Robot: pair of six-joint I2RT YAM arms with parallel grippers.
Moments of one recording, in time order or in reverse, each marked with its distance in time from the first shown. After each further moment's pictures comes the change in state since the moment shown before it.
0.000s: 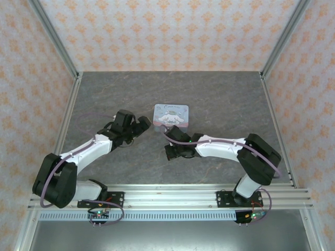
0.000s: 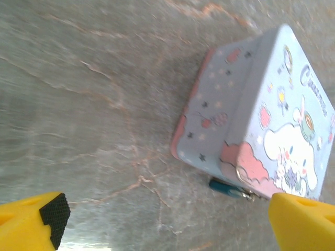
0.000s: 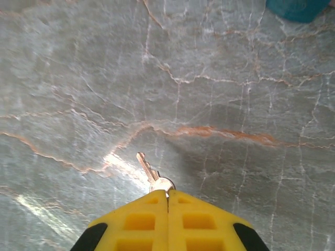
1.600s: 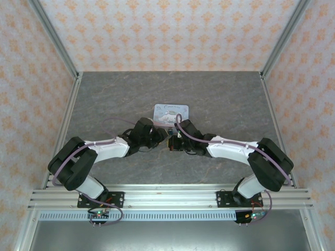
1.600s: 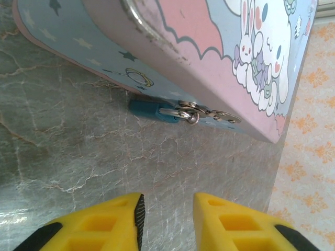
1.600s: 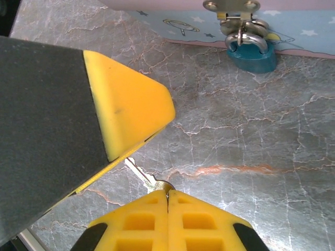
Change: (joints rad) left arm -0.231 0.209 -0.035 0.361 0.114 -0.218; right arm -0.117 -0.115 -0.135 0.257 -0.130 0.243
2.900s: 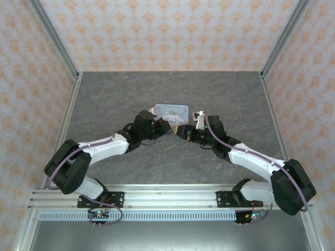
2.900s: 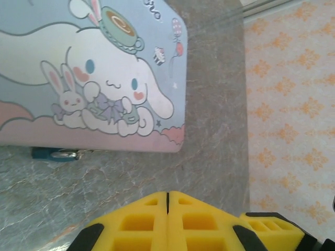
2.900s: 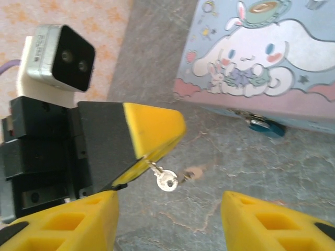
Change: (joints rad) left arm -0.011 -0.046 0.100 0.039 -0.002 0.168; right arm -0.227 -0.294 -0.199 0.285 -0.258 0.061
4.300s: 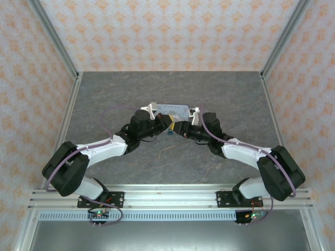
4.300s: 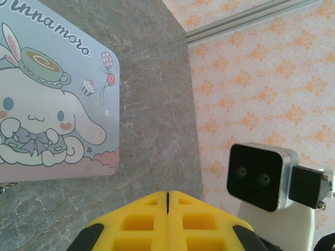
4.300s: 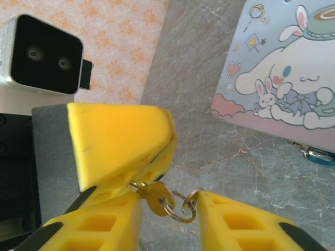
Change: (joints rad) left arm 0.000 -0.029 -0.029 0.193 0.006 -0.064; right arm -0.019 0.166 0.026 0.233 -0.102 0.084
